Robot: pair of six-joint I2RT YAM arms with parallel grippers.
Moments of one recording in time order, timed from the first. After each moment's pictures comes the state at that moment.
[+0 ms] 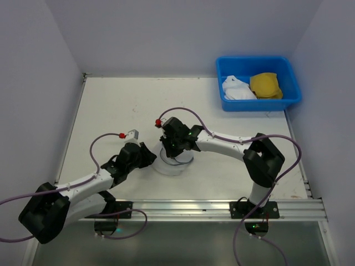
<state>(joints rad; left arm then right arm) -0.61 1.01 0.28 0.11 -0.12 -0.85 0.94 1.80 1.27 -0.45 -0.07 0.33</state>
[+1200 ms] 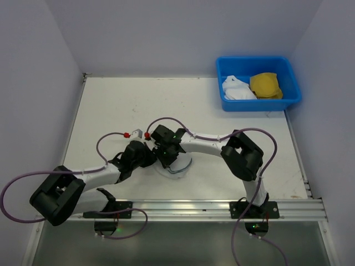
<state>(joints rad) -0.61 1.26 0.30 0.28 -0.07 -0.90 1.01 2.00 1.41 -0.58 -0.13 0.24</state>
